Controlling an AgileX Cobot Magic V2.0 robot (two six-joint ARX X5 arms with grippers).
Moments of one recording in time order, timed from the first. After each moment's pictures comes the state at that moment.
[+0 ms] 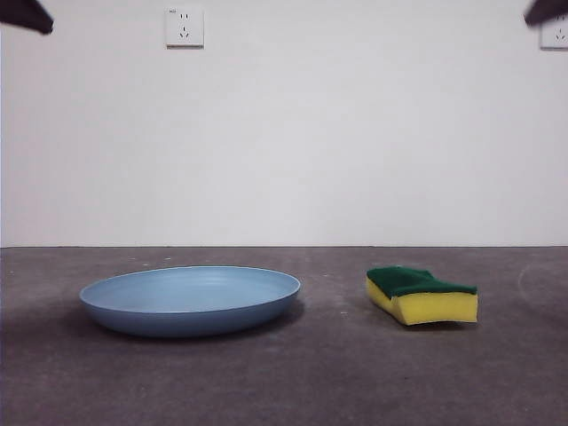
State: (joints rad) left arm -0.45 0.58 0.58 -0.27 0.03 -0.03; right arm 0.55 0.60 0.68 -0.50 0.08 0.05
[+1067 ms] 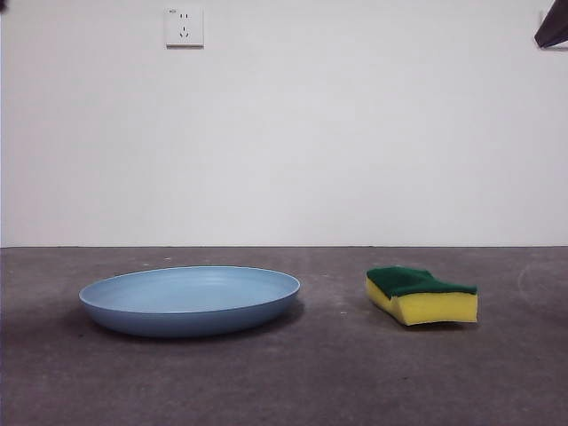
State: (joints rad) left arm -0.37 0.44 0.56 -0.32 0.03 0.05; right arm 0.55 0.60 0.68 -0.50 0.13 0.05
